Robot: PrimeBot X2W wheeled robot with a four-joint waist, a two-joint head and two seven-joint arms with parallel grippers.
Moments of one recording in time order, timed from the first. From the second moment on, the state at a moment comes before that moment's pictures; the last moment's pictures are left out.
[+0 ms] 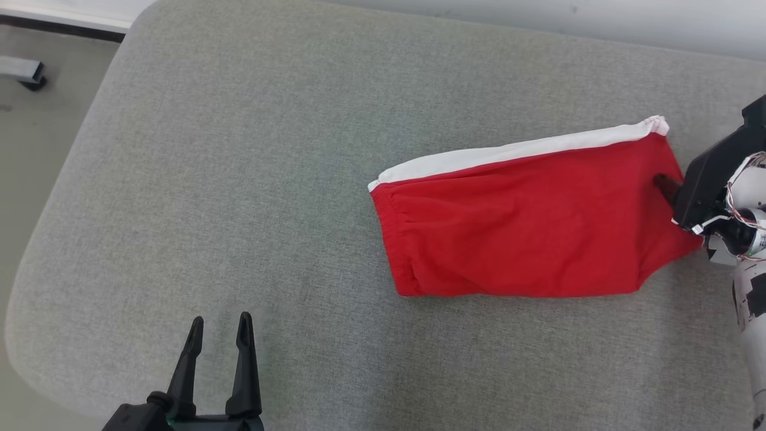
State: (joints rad) left arm 0.02 0.05 -0.11 0.02 -0.36 -0.07 -0.26; right arm -0.86 -0.30 -0.14 0.81 0.23 0.13 0.71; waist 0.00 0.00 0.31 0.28
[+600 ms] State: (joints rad) left arm 0.02 0.05 -0.11 0.05 -0.36 -0.08 -0.26; right arm -0.74 -0.28 -0.15 0.68 0.17 0.13 0.71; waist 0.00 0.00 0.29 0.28
